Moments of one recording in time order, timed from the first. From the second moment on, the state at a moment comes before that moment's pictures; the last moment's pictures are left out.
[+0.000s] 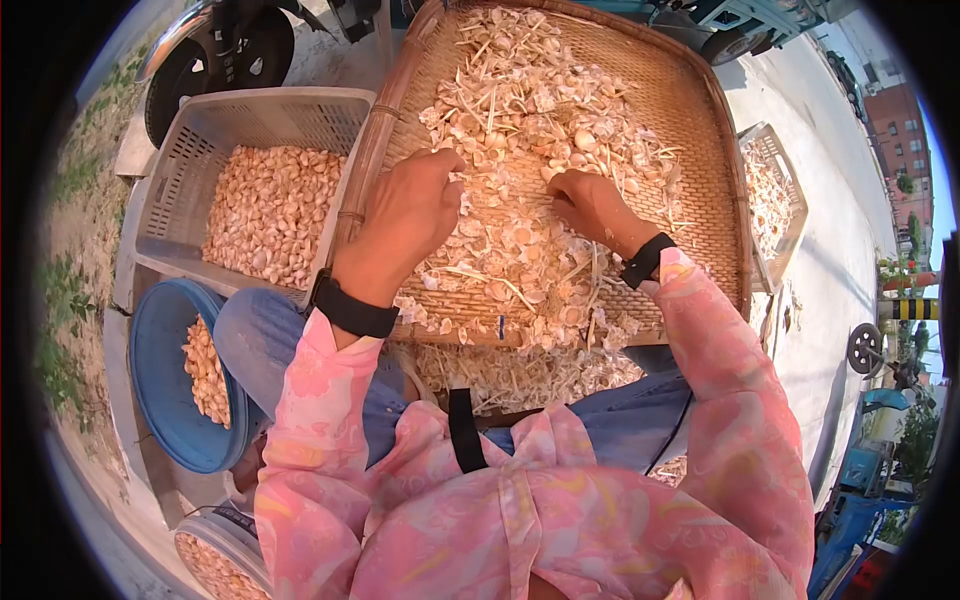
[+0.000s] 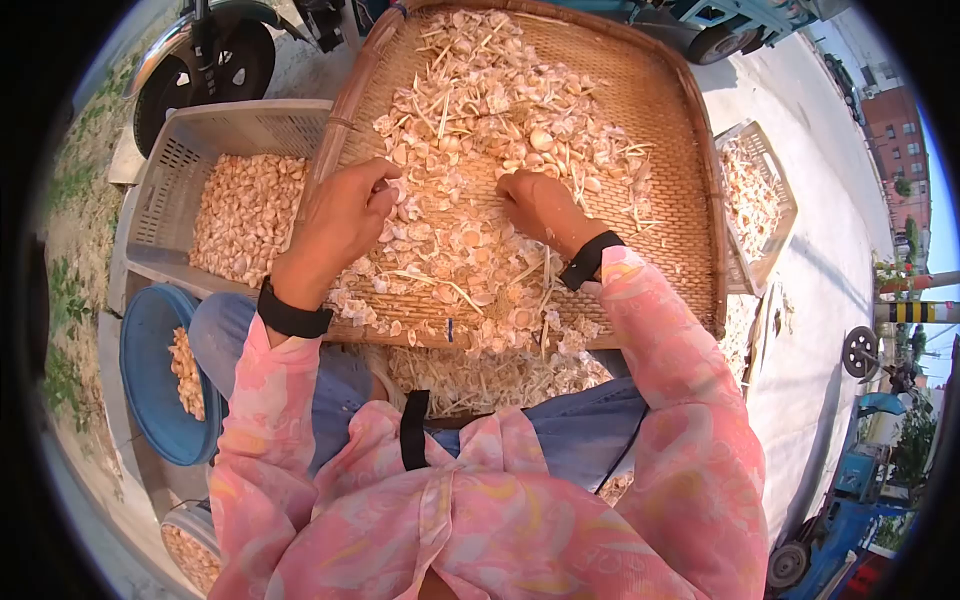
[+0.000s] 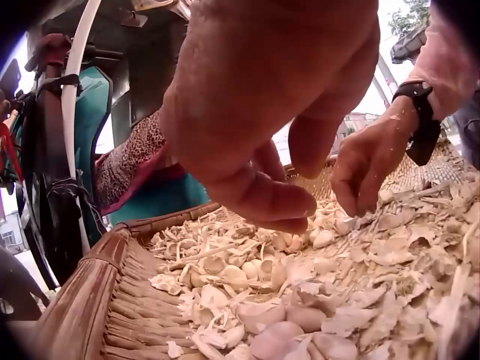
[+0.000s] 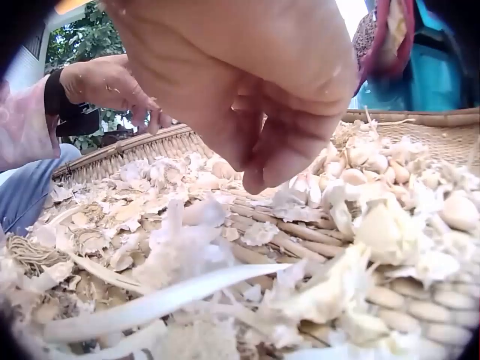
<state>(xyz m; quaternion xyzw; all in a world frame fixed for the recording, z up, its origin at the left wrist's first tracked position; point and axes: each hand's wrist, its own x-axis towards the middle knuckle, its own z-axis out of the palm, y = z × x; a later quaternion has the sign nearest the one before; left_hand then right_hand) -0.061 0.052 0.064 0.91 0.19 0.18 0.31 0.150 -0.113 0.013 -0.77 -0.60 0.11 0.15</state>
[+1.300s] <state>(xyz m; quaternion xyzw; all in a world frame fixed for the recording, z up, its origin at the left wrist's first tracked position) -0.028 0.002 0.046 0.90 0.08 0.16 0.39 -0.014 -0.190 0.213 0.02 -0.36 0.49 0.79</state>
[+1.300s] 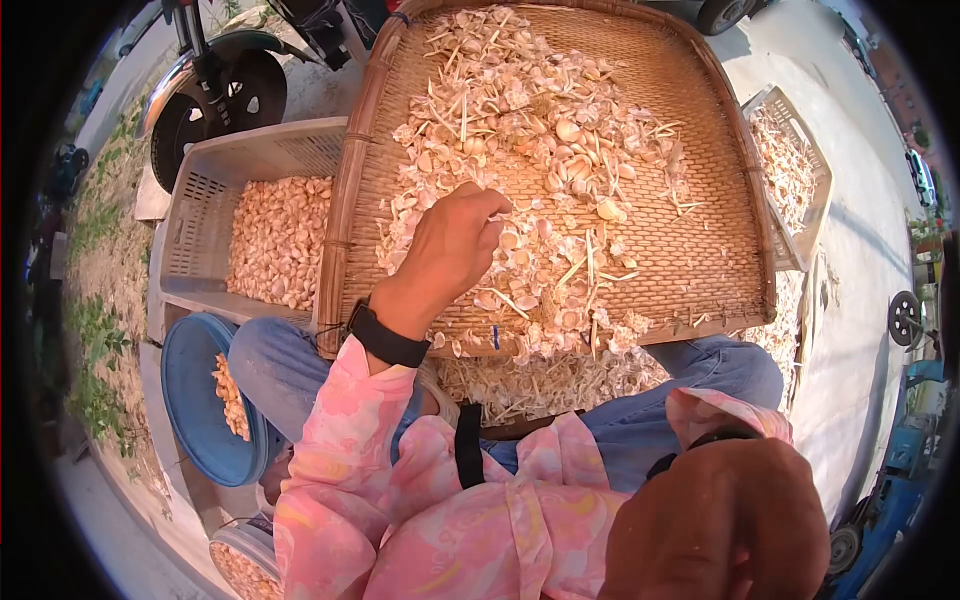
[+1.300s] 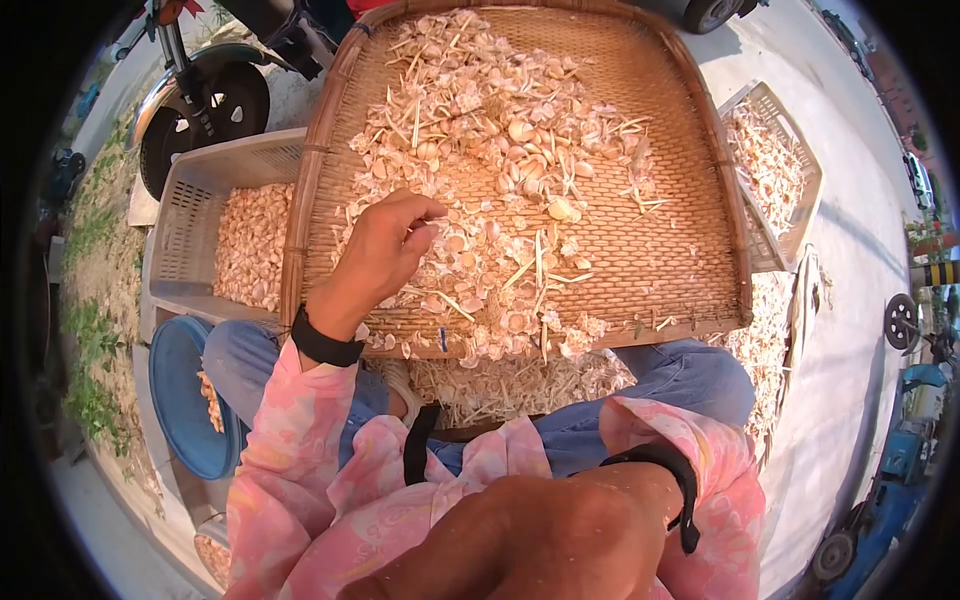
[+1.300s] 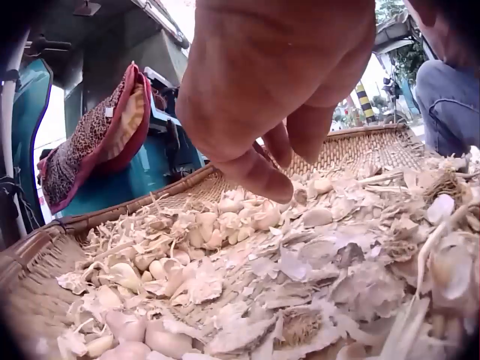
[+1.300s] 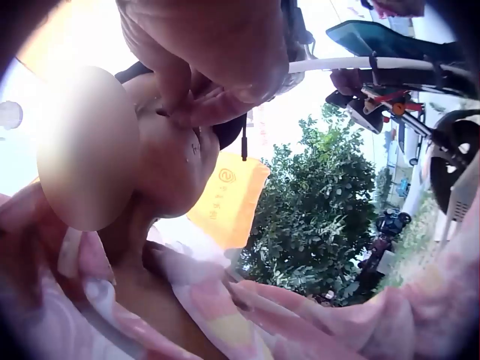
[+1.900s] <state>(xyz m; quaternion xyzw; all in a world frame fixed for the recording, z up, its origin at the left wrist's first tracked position) -0.013 -0.011 0.043 0.66 0.21 0.03 0.72 0.001 -0.214 0.229 -0.07 -0.39 0.43 0.81</state>
